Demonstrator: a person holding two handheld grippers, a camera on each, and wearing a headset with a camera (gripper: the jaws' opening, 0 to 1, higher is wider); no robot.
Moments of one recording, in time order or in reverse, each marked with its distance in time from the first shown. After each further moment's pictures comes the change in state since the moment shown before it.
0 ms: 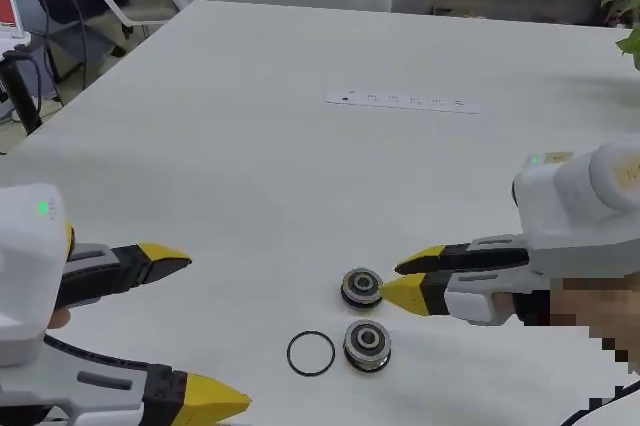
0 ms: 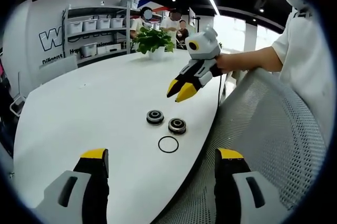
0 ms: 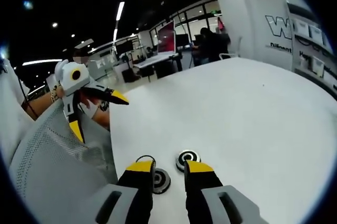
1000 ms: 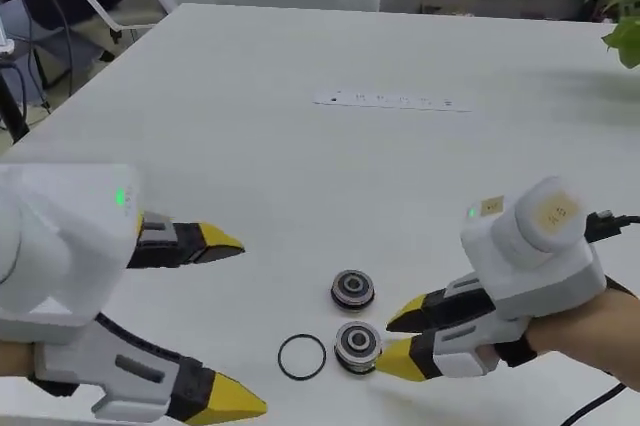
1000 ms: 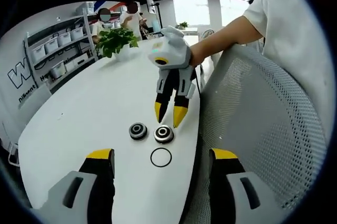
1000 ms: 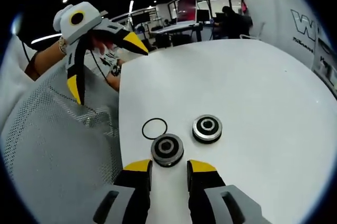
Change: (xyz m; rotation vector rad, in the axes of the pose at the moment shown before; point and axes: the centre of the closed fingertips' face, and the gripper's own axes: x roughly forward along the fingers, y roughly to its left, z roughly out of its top) left arm 0.029 -0.028 0.036 0.326 0.079 -0.181; right arm 0.016 0.021 -0.055 -0.111 0.227 0.109
